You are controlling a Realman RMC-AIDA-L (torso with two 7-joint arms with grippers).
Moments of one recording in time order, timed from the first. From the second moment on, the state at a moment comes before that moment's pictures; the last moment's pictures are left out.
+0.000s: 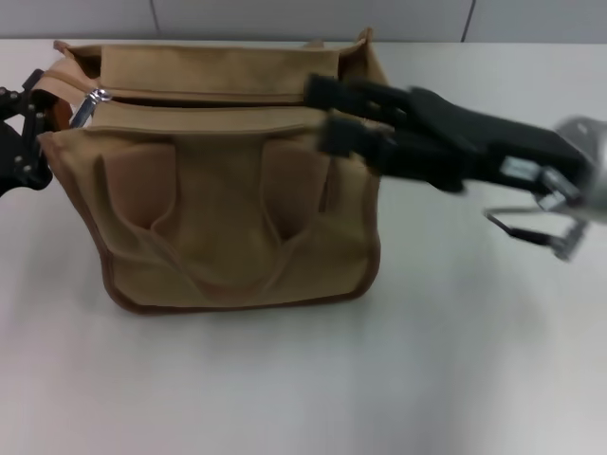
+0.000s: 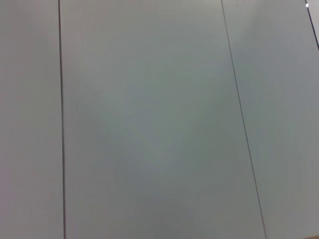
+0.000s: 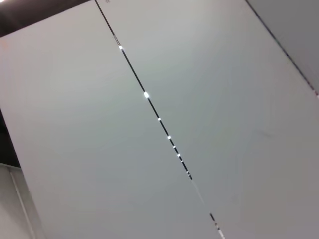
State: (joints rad) left arm -0.34 -2.07 0.27 0.30 1.58 1.72 -0.56; right arm 0.74 2.09 -0.87 -0.27 -1.49 -1.90 1.41
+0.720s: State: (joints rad) left arm -0.36 -2.07 0.27 0.26 1.55 1.79 -0.56; right arm 1.04 2.09 -0.94 -0.17 -1.48 -1.53 1.69
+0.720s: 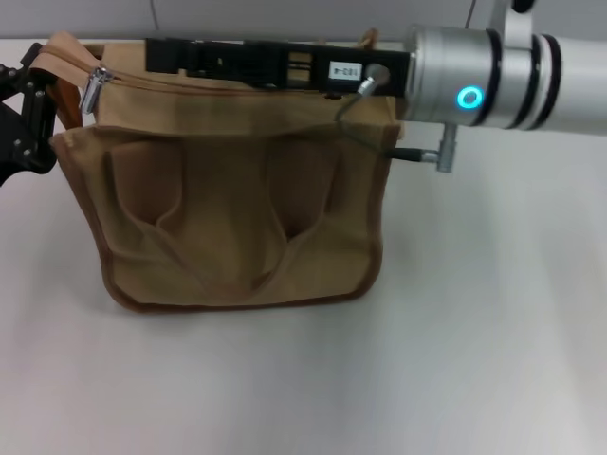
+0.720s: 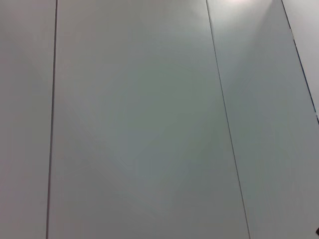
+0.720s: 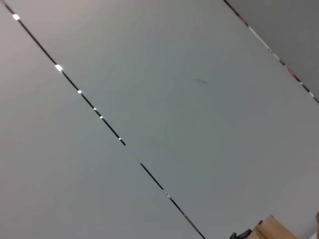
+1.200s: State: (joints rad) left arm -0.37 -2.07 0.27 0.23 1.52 1.79 -0.54; right arm 1.11 2.09 -1.00 -0.14 -1.48 -1.43 1.84
